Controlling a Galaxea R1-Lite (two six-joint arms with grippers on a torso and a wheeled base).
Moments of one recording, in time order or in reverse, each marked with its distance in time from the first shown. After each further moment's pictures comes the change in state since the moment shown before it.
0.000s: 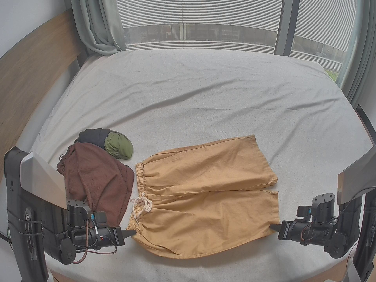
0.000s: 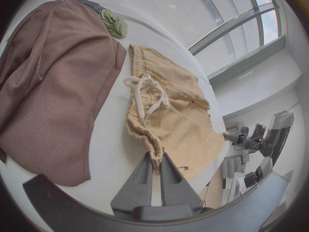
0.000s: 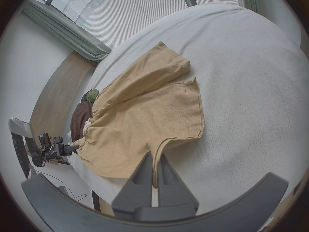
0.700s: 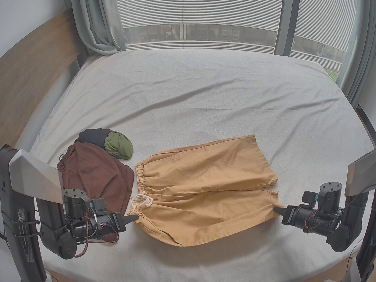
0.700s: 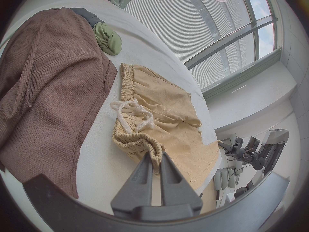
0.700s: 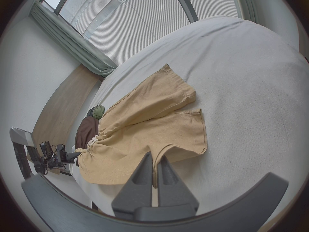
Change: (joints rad) left arm -0.019 -0.079 -0.078 -0.001 0.009 -0.137; right arm -0.044 -0.084 -0.069 -0.001 0.003 0.000
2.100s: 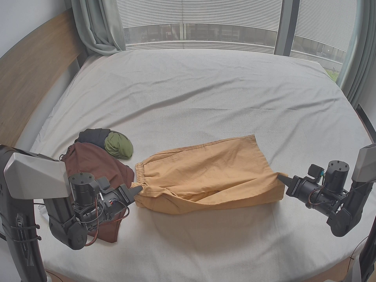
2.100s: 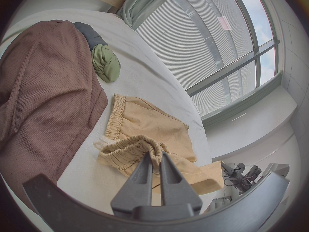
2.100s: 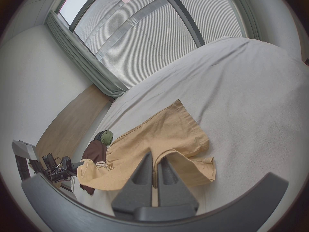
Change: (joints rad) left arm -0.081 -0.041 -0.191 0.001 0.229 -0.247; right arm -0.067 -0.071 -0.184 0.000 0.031 0.000
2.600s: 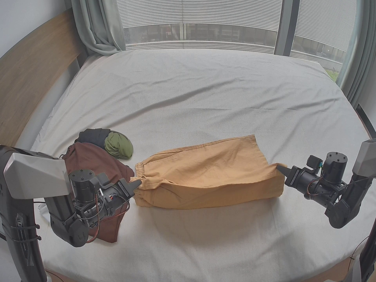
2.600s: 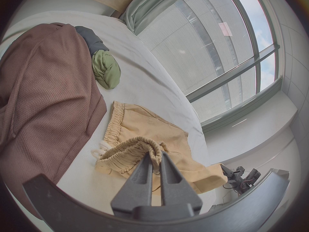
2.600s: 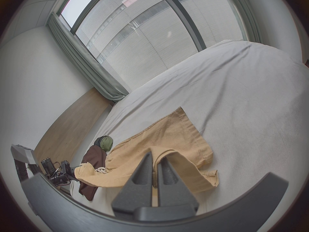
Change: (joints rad) left arm 0.001 0.000 -0.040 -0.001 0.039 -0.035; right arm -0.012 -0.010 -0.111 0.082 0.000 0.000
